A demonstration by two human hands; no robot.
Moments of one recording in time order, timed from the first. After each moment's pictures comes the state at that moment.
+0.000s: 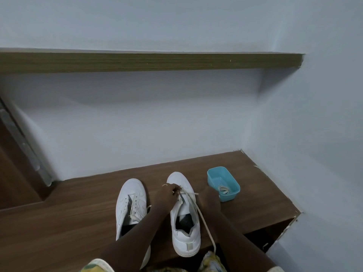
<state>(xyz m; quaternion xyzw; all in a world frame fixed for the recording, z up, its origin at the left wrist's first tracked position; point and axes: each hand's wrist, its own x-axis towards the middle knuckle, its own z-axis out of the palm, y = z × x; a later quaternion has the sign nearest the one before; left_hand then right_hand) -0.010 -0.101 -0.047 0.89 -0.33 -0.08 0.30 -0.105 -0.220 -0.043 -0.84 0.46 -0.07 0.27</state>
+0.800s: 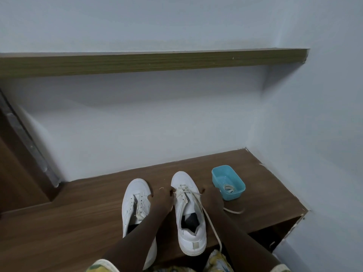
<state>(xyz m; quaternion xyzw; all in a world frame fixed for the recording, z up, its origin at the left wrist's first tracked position) 0.000 -0.085 -0.054 0.93 -0.24 -0.11 0.24 -0.100 -0.215 -0.050 -0.87 0.41 -0.09 0.26</state>
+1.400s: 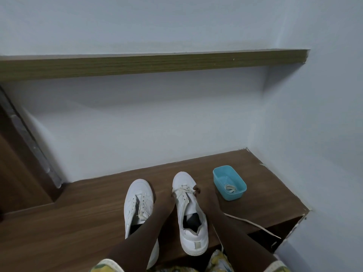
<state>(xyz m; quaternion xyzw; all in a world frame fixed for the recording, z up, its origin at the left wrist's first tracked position) 0.000 -0.086 -0.064 0.91 -0.23 -0.15 0.32 -0.093 -0.206 -0.051 -0.90 0.32 -0.11 0.27</state>
